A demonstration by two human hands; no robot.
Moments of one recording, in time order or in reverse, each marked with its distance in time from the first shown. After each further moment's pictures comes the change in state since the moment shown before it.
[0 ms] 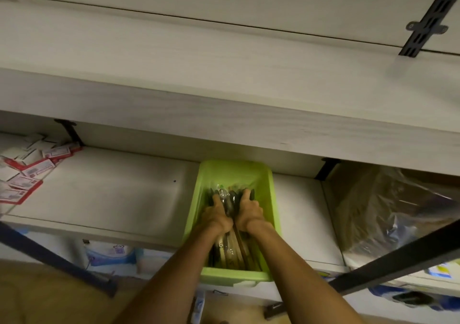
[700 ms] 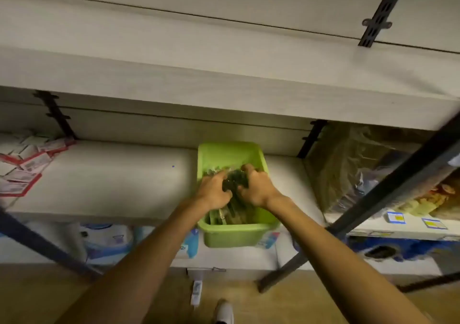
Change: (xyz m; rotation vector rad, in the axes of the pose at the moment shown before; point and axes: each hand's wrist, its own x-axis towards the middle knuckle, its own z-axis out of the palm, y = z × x) left_hand -0.081 -0.015 -0.055 0.071 0.000 0.474; right_hand -0.094 -0.002 -0.039 -0.023 0.169 -0.226
